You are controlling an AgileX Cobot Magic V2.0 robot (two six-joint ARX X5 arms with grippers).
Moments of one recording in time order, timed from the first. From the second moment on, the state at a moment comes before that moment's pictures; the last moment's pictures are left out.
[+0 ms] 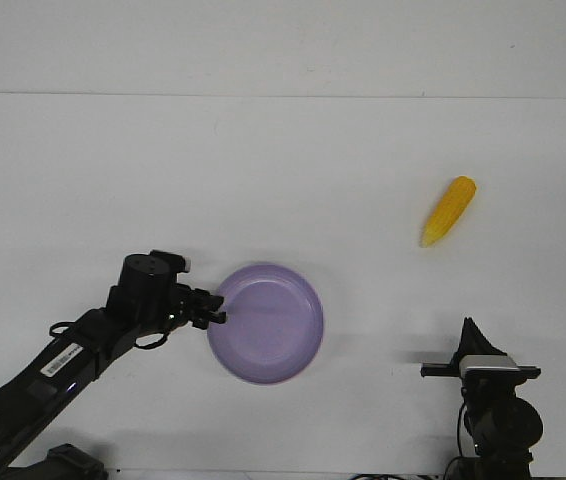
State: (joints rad) left arm -0.42 1.23 0.78 -0.19 0.32 -0.29; right arm -0.02 0.00 0.02 -0.11 0.00 0.00
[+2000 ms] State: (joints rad) left arm -0.43 0.33 0.56 -0.43 0.07 -0.31; right arm -0.02 0.36 0.41 -0.07 0.05 0.32
